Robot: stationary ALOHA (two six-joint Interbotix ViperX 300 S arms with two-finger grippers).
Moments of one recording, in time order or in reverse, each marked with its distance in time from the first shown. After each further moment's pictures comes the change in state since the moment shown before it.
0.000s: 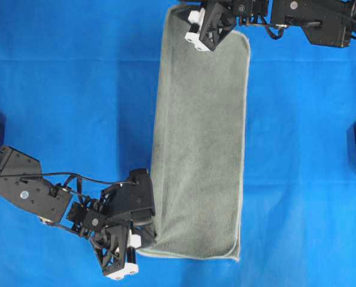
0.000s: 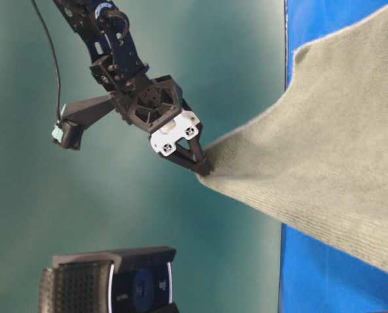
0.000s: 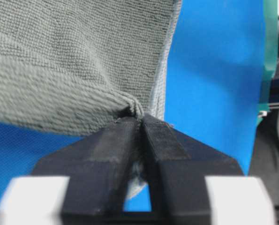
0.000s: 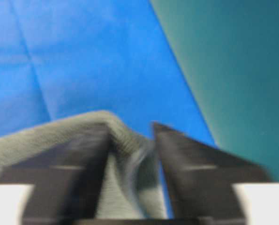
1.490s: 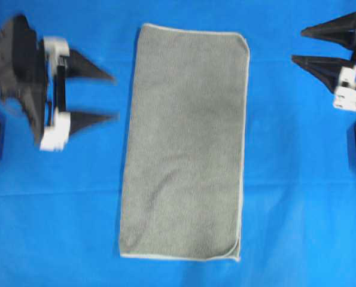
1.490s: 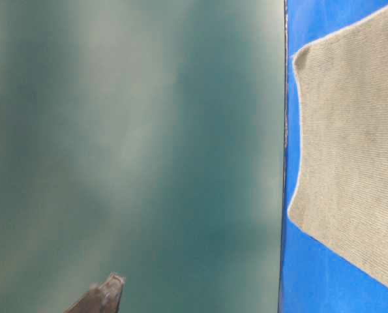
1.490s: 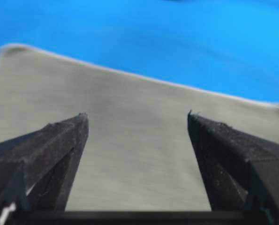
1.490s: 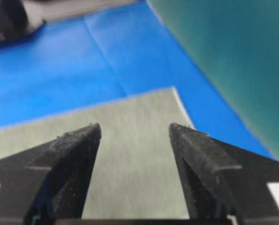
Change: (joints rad) left arm 0.541 -0.689 0.268 0.014 0.009 0.581; right arm 0.181 -0.965 0.621 0.028 0.118 0.195
